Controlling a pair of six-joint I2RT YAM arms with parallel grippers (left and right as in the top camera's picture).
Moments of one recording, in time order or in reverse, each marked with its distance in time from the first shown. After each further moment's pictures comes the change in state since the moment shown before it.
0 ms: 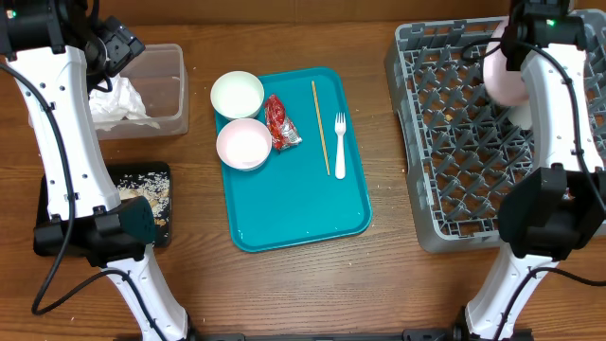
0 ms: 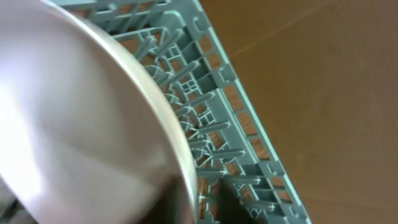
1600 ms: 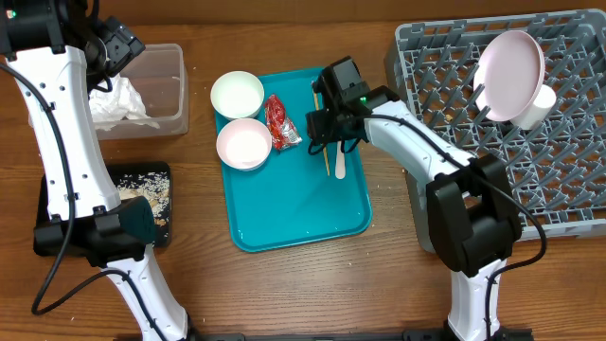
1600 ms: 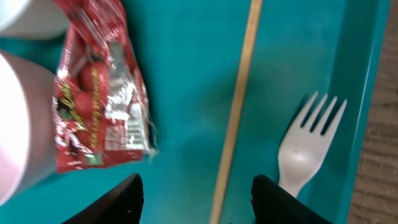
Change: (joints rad) left arm 0.000 0.000 0.000 0.000 0.000 0.000; right arm 0.571 0.000 -0.491 0.331 -0.898 0.253
